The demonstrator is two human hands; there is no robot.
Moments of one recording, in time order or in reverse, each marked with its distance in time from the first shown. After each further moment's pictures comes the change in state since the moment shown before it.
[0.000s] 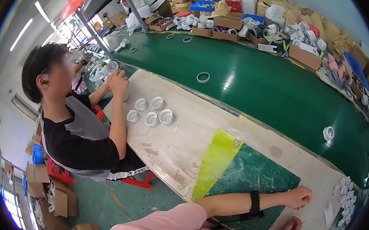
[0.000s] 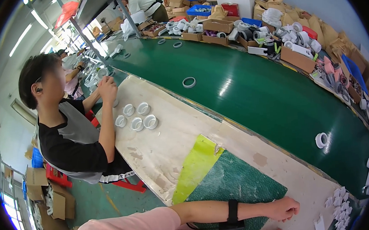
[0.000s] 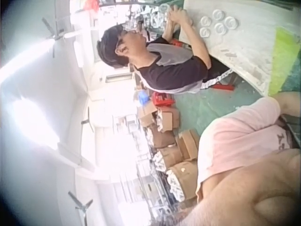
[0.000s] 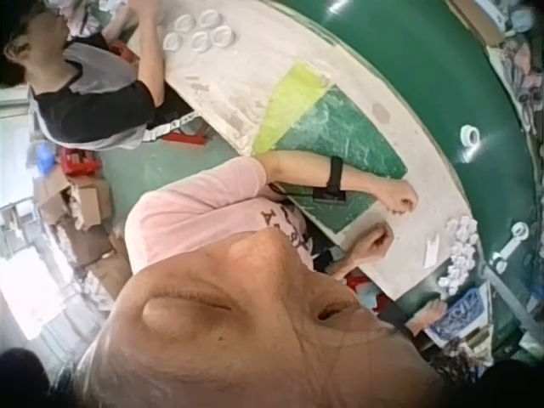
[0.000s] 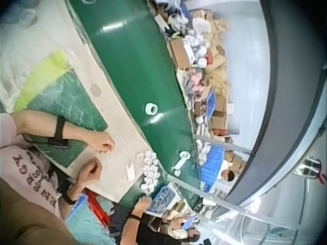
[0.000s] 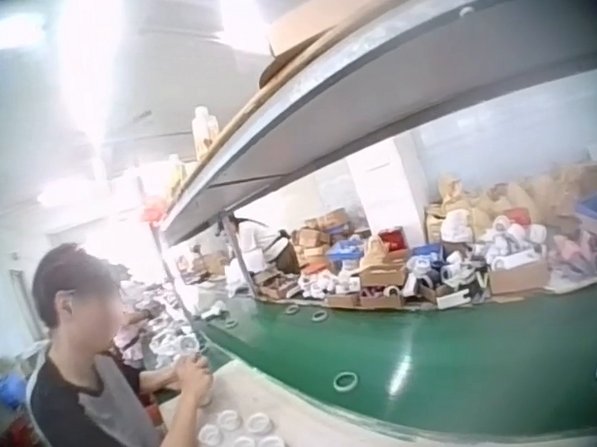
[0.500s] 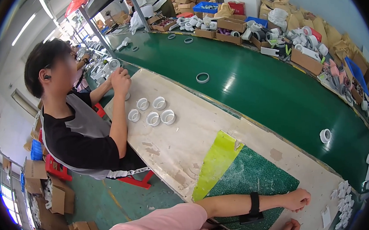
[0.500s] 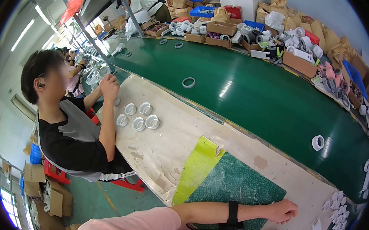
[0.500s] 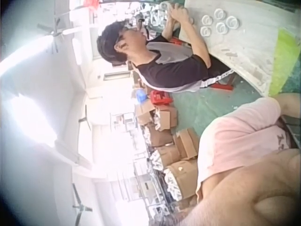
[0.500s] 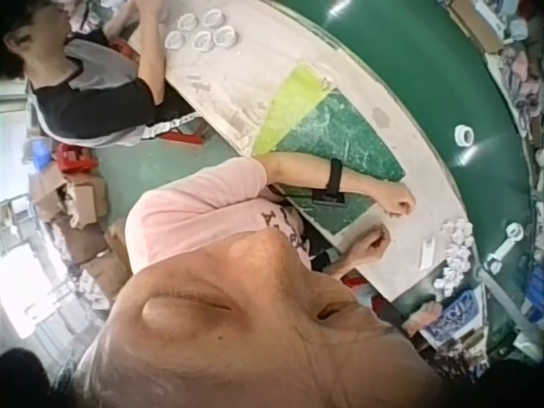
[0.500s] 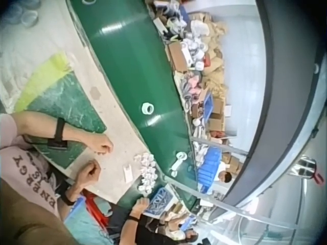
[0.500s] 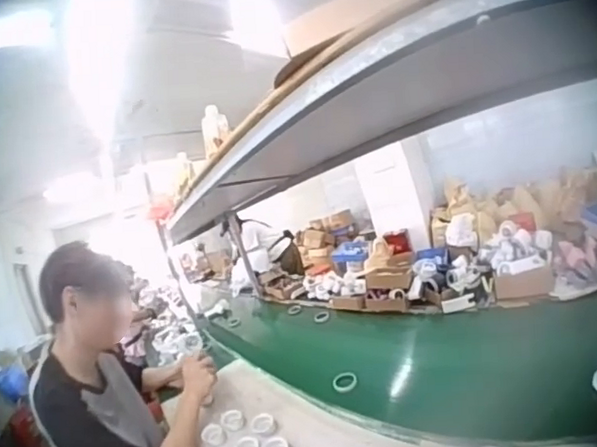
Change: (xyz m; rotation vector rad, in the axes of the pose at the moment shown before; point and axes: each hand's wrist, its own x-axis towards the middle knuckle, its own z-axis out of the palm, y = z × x) left_hand 0.002 -0.005 -0.001 -0.018 -0.014 0.026; right_hand 0.000 -0.003 0.002 0.023 0.030 0.003
